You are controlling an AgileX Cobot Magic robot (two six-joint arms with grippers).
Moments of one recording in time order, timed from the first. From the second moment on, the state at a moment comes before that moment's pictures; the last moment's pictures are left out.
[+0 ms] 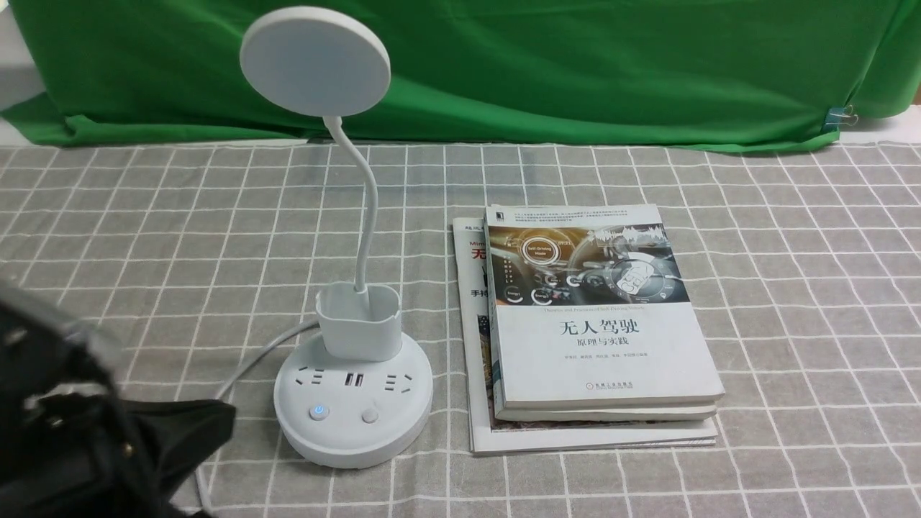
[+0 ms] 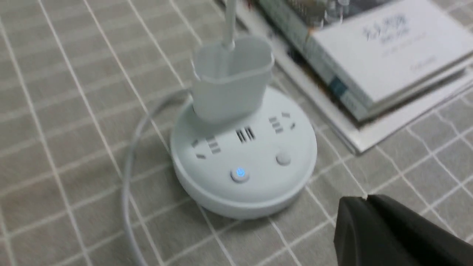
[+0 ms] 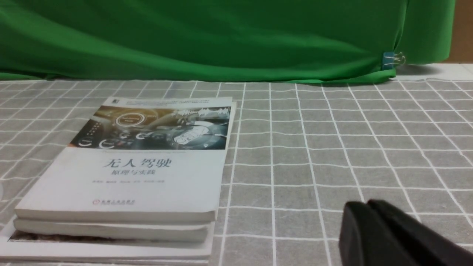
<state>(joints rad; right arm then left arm) 0.12 -0.01 0.01 0.04 0.21 -0.02 -0.53 0.62 -0.43 -0.04 0.41 0.00</state>
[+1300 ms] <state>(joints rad) 0.12 -0.01 0.01 0.04 0.21 -0.02 -0.04 0.00 0.01 -0.13 0.23 0.13</state>
